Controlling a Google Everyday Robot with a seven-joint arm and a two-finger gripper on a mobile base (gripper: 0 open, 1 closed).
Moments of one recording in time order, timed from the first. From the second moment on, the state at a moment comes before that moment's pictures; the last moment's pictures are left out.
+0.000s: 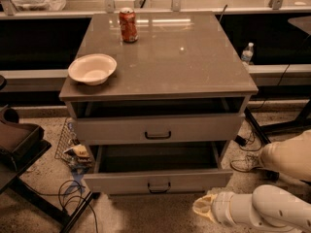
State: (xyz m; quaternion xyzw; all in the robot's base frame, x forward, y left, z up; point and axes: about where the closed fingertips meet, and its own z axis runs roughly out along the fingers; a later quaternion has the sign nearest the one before) arm 0.386 -0.145 0.487 -0.52 0.78 0.19 0.31
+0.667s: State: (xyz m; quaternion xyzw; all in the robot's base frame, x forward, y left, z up) arm 0.488 -0.157 0.504 -0.55 0.75 0.12 0.35
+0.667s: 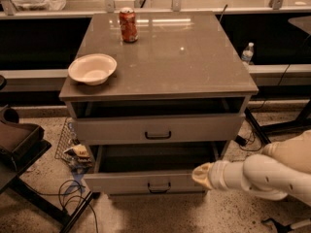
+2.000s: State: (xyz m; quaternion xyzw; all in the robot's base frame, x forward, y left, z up) arm 0.606 -0.140 0.450 -0.57 0.74 0.13 0.32
